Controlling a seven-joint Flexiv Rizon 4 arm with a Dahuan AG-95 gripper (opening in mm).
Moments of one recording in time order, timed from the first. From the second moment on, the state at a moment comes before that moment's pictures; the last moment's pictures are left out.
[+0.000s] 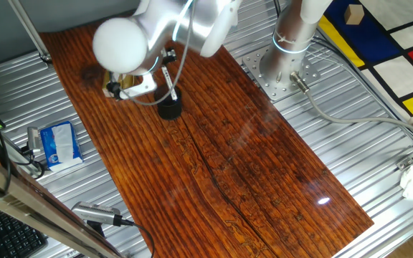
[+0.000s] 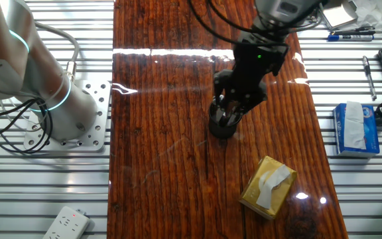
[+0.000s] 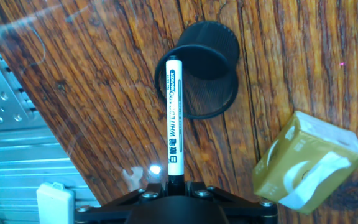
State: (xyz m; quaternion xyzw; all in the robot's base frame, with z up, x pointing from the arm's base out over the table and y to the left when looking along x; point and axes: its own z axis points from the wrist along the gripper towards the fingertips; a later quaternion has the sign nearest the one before) arm 0.434 -0.090 0.189 0.61 -0.73 0.09 0.29
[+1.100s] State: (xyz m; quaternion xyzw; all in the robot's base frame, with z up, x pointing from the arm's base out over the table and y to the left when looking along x) arm 0.461 -0.093 0.167 0.60 -0.73 0.09 0.30
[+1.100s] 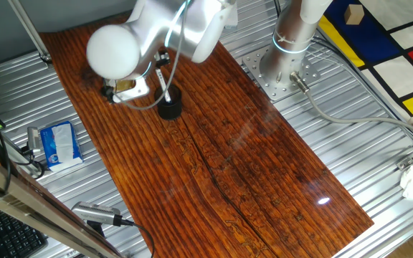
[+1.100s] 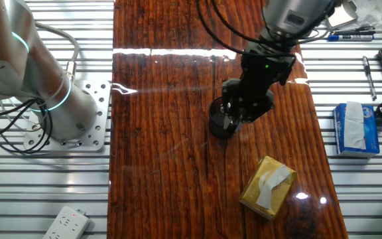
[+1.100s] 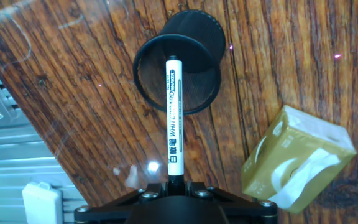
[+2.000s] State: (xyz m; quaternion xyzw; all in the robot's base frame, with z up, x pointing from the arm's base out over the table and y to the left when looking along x) arm 0.462 -0.087 0.157 0.60 -0.74 0.10 0.30
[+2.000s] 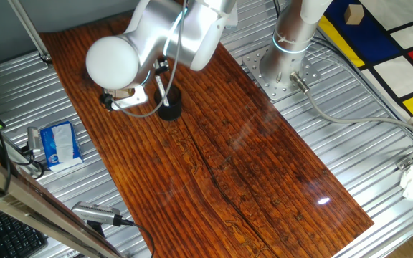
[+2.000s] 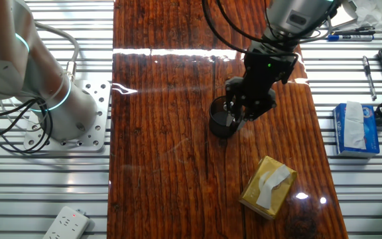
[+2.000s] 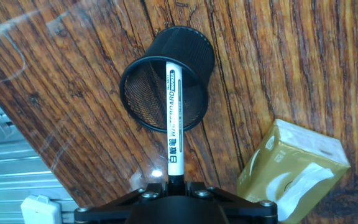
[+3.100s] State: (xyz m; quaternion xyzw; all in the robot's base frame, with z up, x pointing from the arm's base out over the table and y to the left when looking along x) arm 0.461 -0.086 0.160 0.59 -0.74 0.11 0.31
